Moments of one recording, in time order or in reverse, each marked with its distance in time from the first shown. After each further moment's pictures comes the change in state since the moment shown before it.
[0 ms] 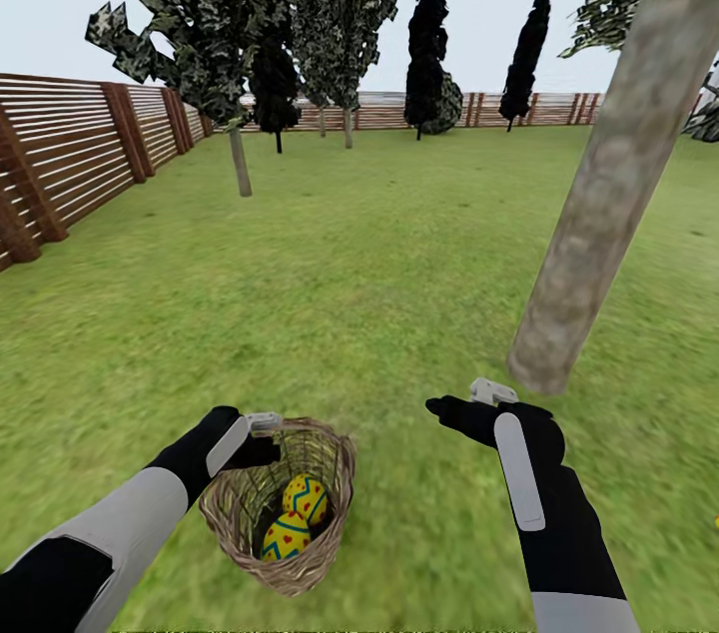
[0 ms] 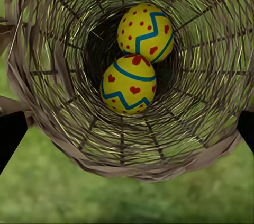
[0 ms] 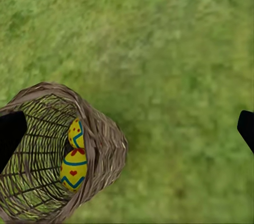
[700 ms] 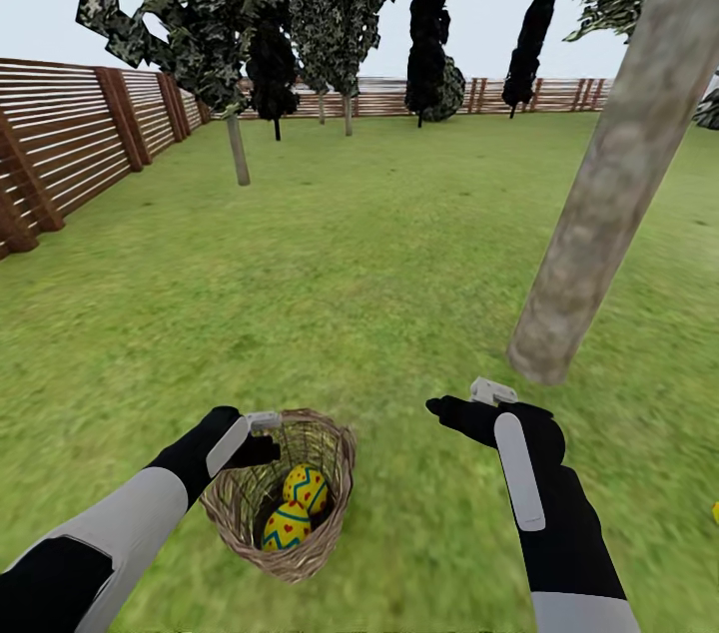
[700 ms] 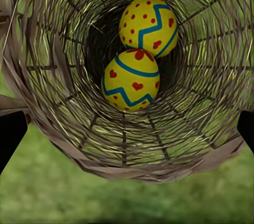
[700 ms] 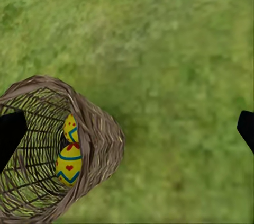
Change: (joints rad) left arm 0.000 0.000 -0.001 -0.001 -0.004 -0.014 0.002; right arm 0.000 -0.001 -0.001 0.001 0.000 0.000 0.000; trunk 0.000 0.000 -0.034
